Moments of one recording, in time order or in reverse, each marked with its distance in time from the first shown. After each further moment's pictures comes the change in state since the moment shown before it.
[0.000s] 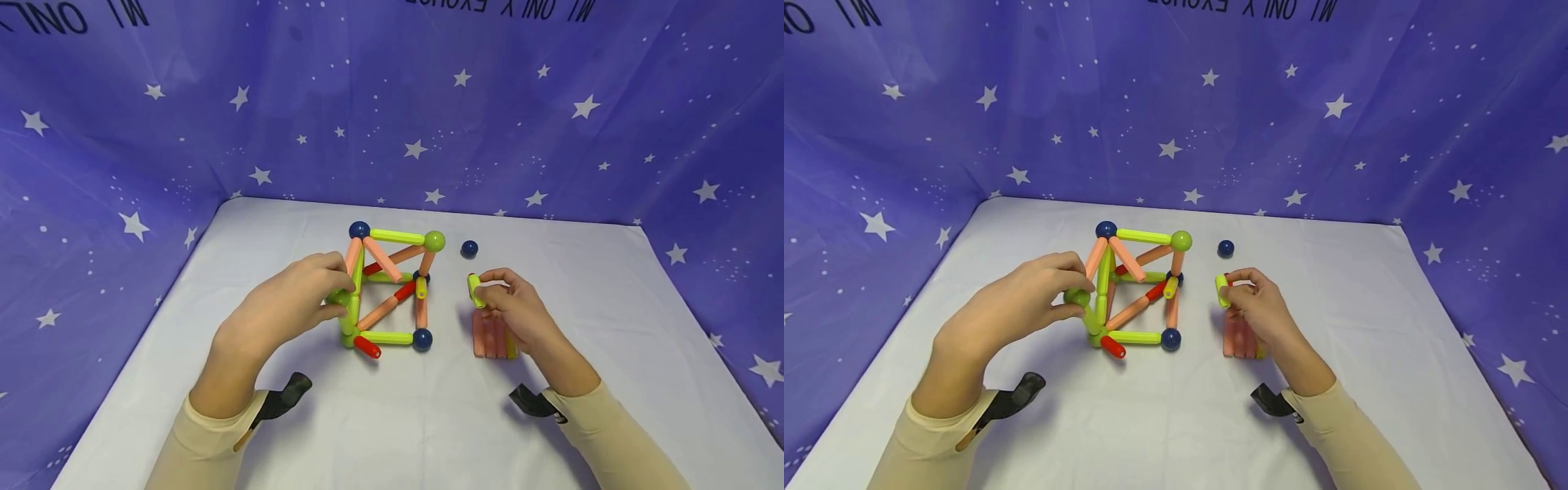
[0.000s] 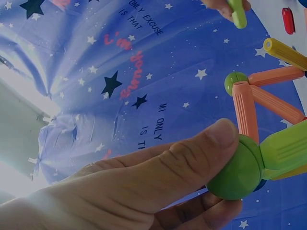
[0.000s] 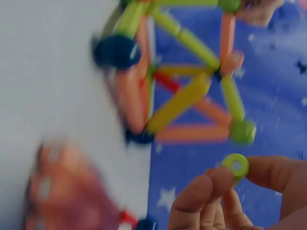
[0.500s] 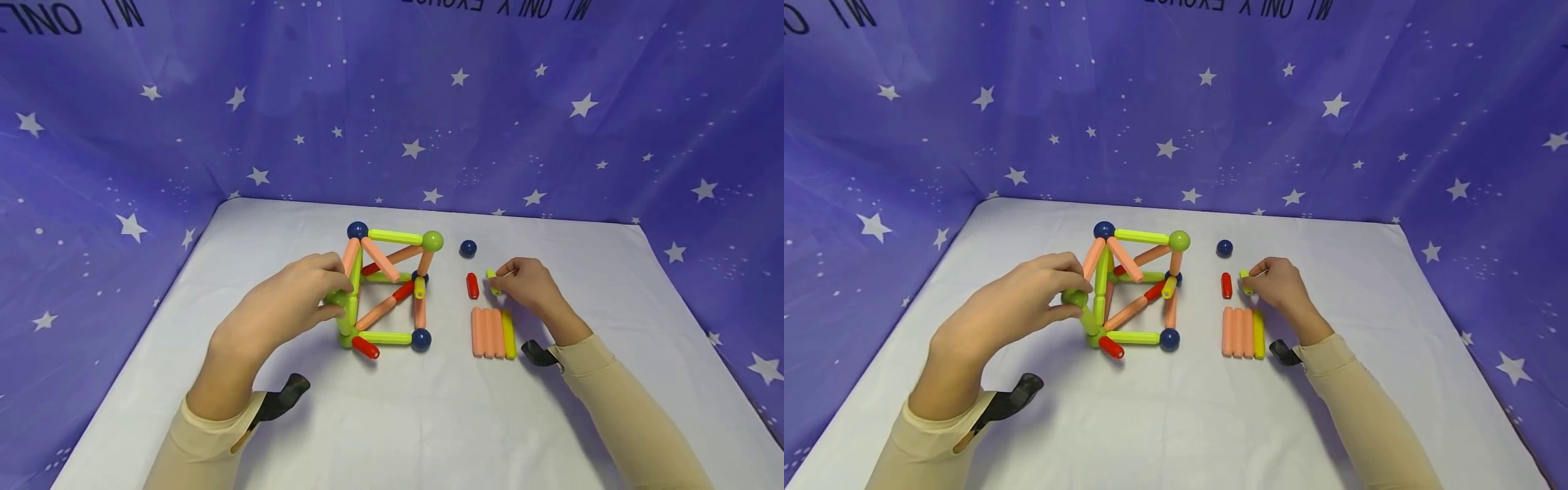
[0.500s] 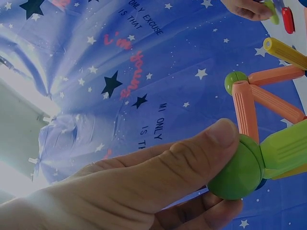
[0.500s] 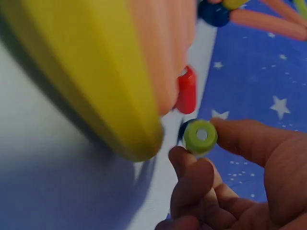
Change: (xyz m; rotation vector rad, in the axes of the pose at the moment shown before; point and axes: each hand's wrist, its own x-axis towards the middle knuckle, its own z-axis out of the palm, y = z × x) left_hand 0.000 0.001 0.000 0.000 0.002 -0.004; right_hand 0.059 0.014 -0.051 -0.719 0.118 0.127
